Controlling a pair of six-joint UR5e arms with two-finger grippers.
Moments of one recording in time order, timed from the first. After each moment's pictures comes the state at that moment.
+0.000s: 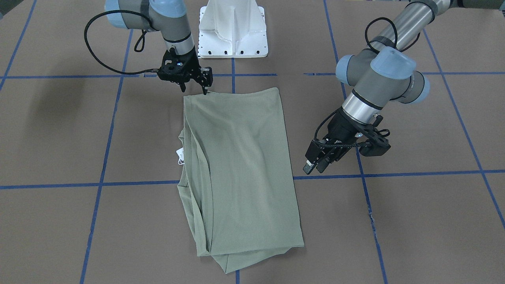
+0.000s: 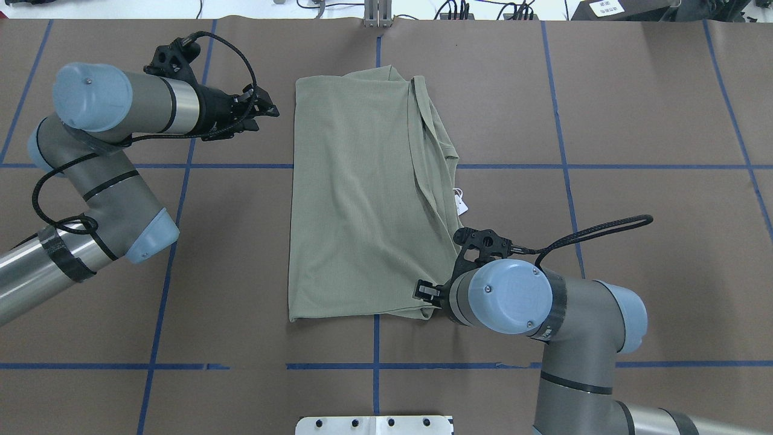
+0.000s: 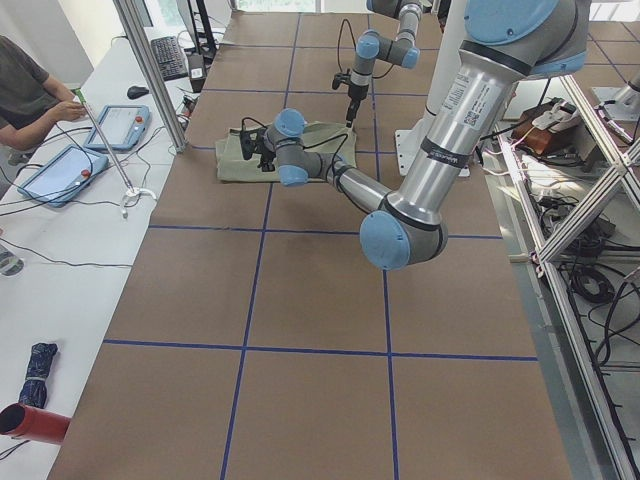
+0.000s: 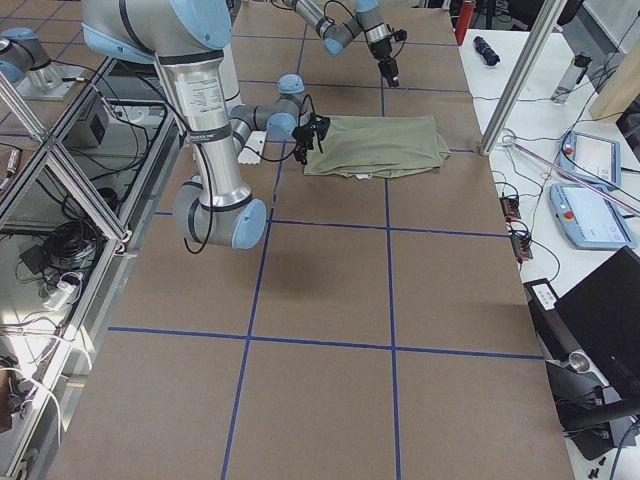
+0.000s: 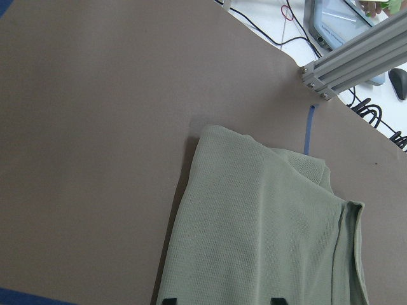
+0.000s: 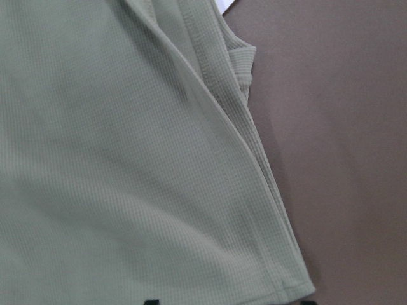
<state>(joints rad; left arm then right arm) -0.80 -2.06 -1.49 -2.45 -1.86 -1.60 0.28 -1.17 1.90 -1.42 1.62 1.74</state>
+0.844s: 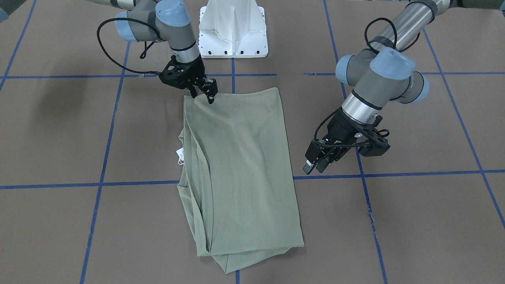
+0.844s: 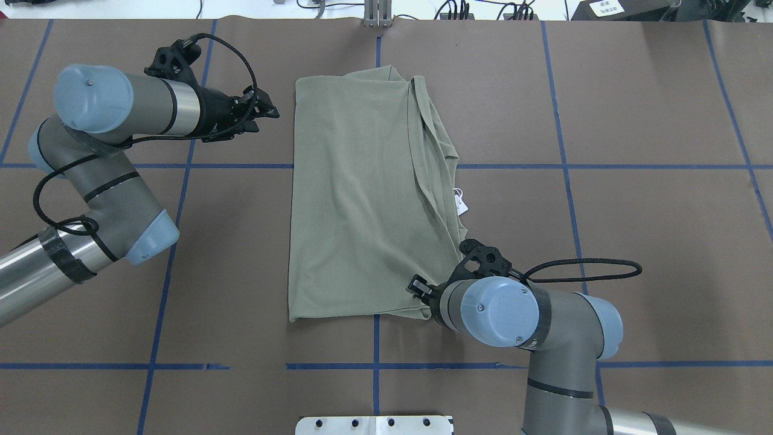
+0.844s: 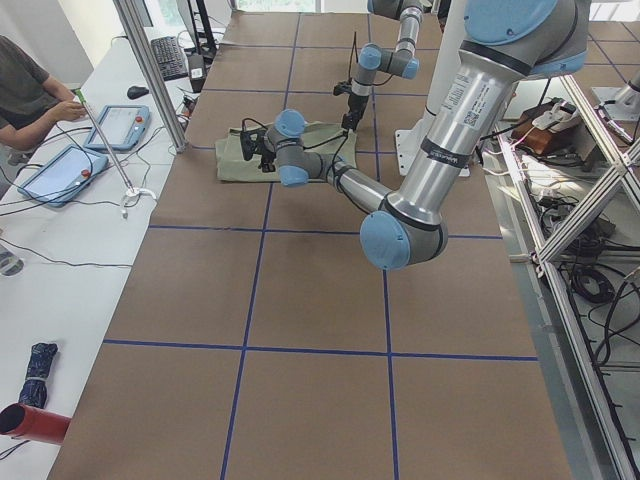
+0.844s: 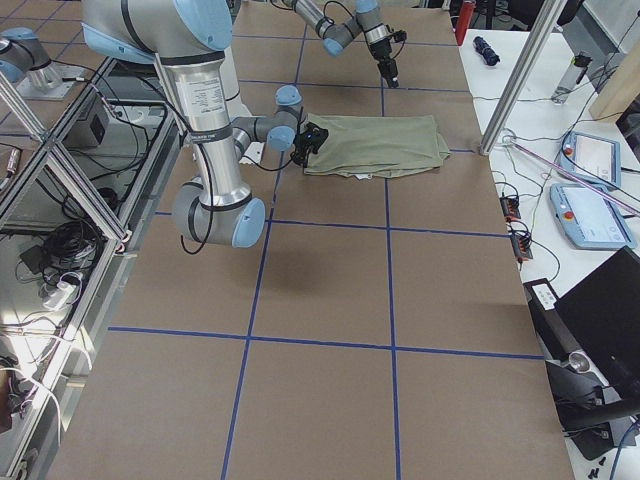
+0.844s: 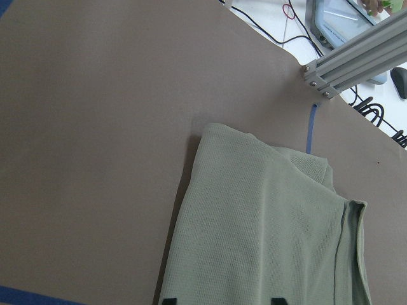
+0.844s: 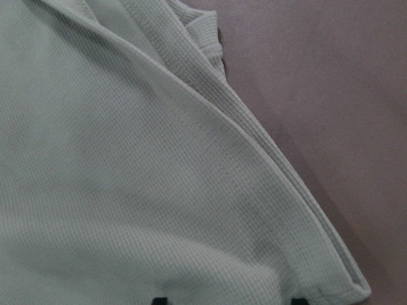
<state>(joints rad) -0.79 -2.06 -1.49 -2.45 -1.86 -1.60 0.26 -1.16 1.81 -1.29 1.58 1.96</state>
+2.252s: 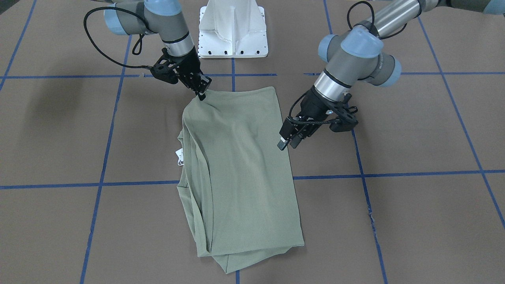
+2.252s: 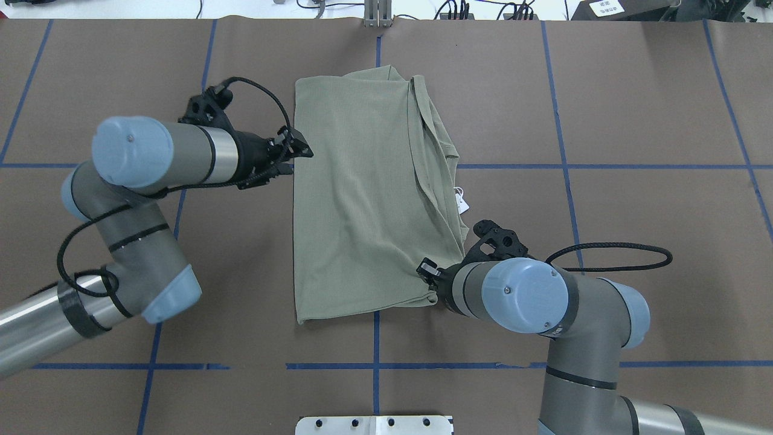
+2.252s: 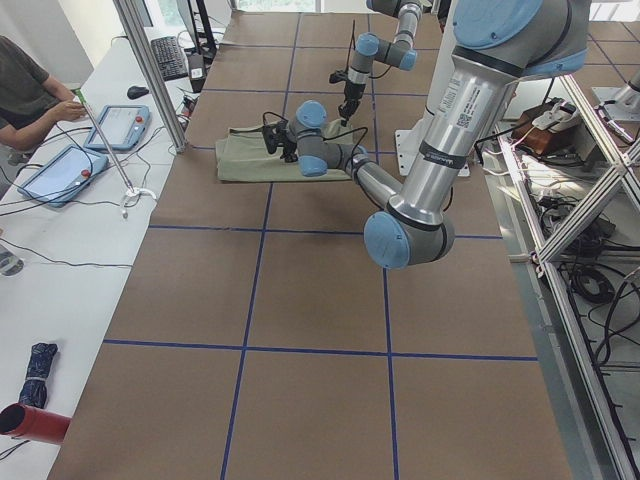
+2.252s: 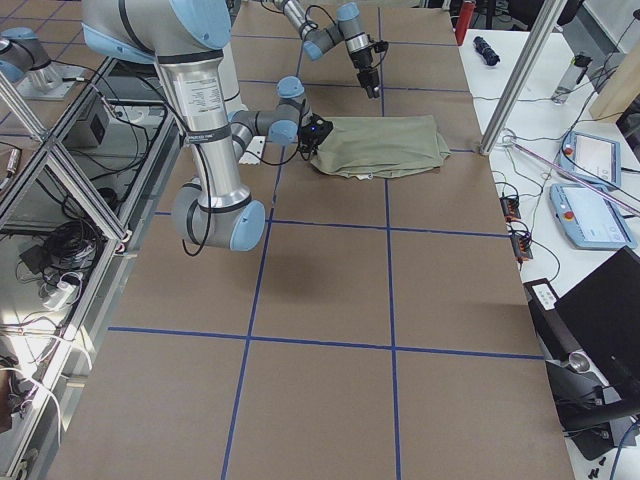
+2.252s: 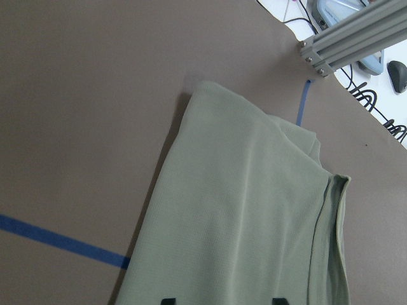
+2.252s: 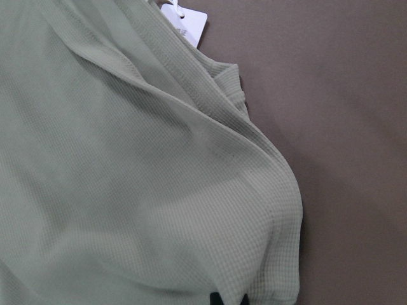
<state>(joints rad) -0.58 -2.04 -1.68 -2.29 -1.71 -1.81 0.30 -1.20 1.91 -1.30 1.59 2.00</state>
